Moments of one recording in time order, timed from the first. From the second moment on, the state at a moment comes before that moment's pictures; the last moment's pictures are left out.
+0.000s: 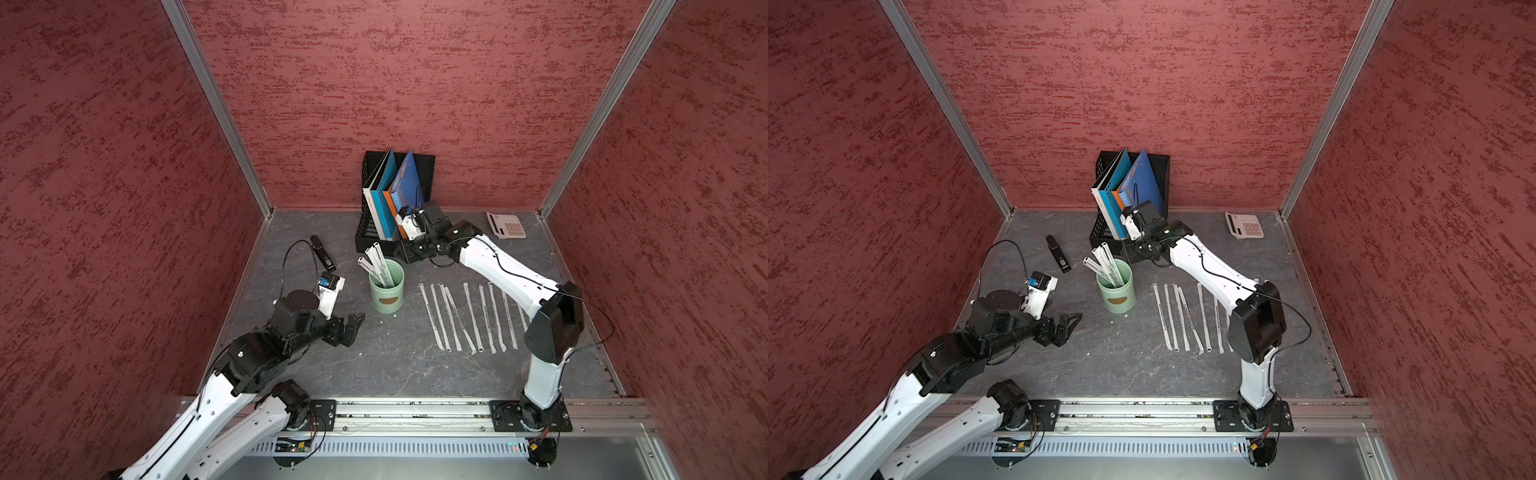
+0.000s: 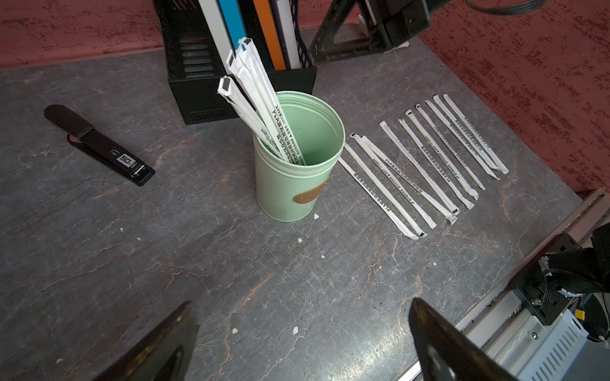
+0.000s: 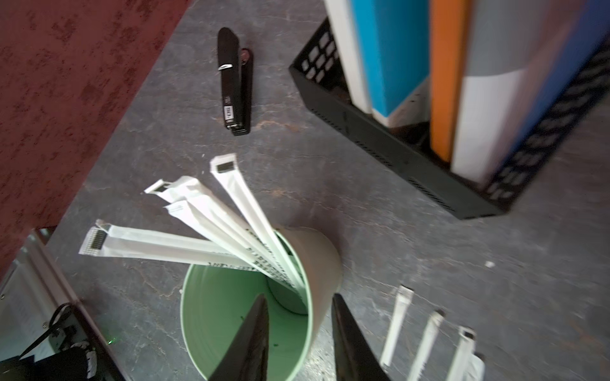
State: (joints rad) left arm -0.65 0.62 0.86 -0.85 -0.05 -0.23; right arm 0.66 1.90 1.79 -0.74 -0.22 0.23
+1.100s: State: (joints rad) left arm -0.64 0.59 0.86 -0.85 -0.07 -0.24; right arm 0.77 2.02 1.93 -0.69 -0.28 0.18
